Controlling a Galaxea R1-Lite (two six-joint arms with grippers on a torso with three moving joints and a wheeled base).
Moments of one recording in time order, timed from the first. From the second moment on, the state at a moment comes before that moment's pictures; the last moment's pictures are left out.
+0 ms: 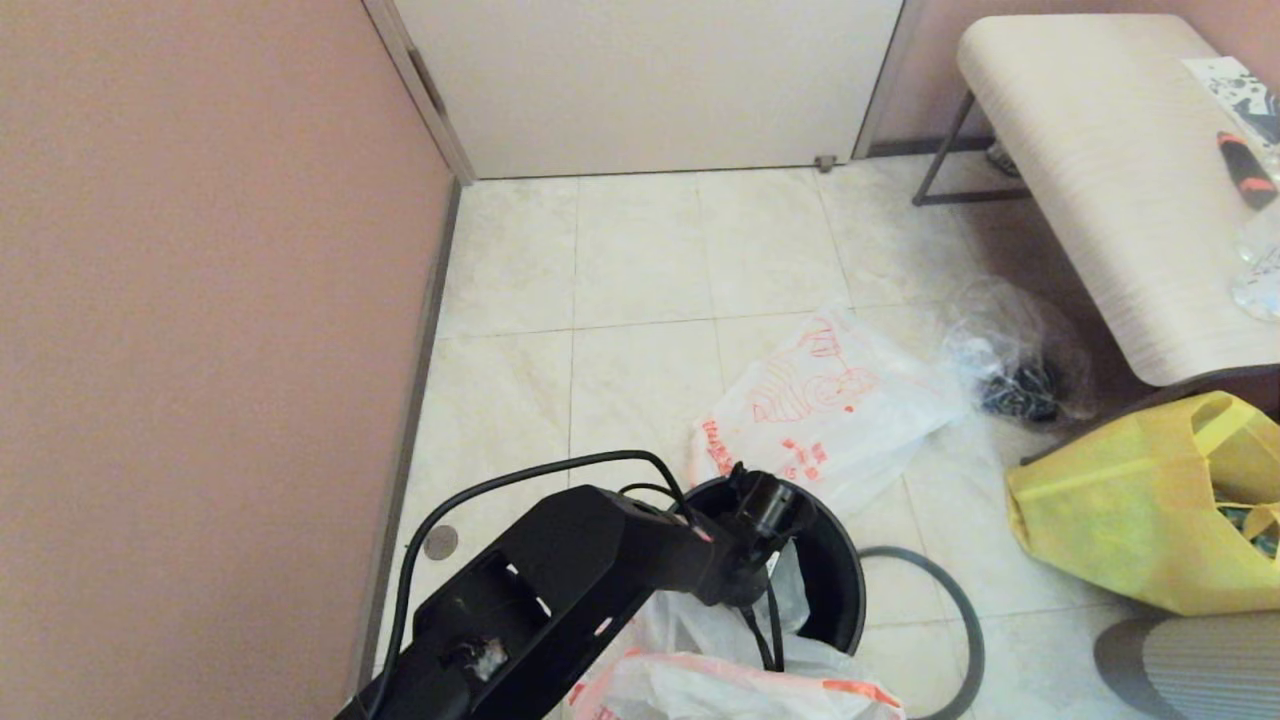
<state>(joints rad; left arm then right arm) -0.80 2.80 -1.95 0.07 0.53 -0.13 0.00 0.00 -0.03 0.05 -0.02 0.03</state>
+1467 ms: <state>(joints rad) -0.96 2.26 -1.58 0.40 0.54 -0.44 0.00 0.00 -0.03 0.05 -0.02 0.03</state>
